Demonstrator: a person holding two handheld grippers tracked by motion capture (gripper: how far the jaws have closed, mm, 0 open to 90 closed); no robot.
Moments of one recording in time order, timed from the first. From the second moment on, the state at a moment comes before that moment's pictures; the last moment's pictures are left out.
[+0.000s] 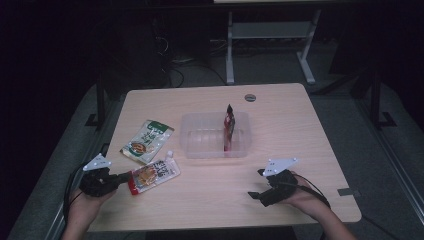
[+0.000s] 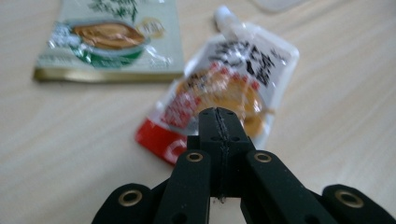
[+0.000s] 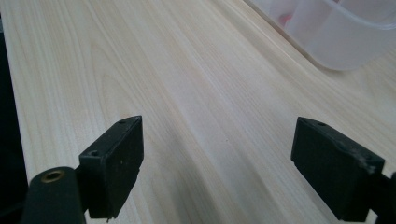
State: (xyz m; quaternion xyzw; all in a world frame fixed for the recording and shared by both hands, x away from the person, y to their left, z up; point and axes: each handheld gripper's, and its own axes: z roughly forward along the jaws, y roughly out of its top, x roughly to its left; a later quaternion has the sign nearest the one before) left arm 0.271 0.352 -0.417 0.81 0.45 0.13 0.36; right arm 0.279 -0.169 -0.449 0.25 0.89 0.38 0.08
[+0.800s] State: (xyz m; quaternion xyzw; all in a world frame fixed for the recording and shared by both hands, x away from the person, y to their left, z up) left arm 0.324 0.298 -0.442 0.85 0.41 0.11 0.30; right arm 0.278 -0.171 -0.448 0.26 0.88 0.38 0.09
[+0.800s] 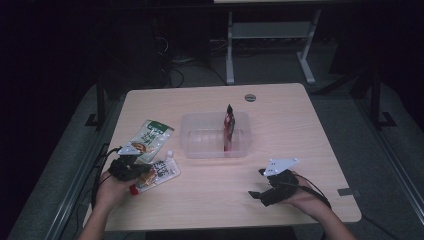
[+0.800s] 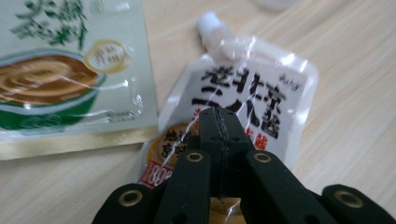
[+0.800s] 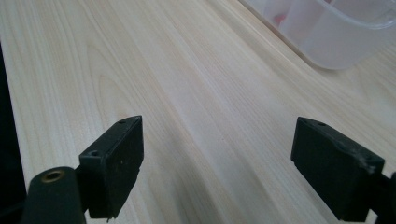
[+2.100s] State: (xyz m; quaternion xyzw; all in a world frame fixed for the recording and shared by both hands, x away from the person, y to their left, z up) left arm 0.320 0.208 -0.448 0.92 0.29 0.03 0.27; right arm 0.279 -0.169 -0.450 0.26 0.89 0.38 0.08
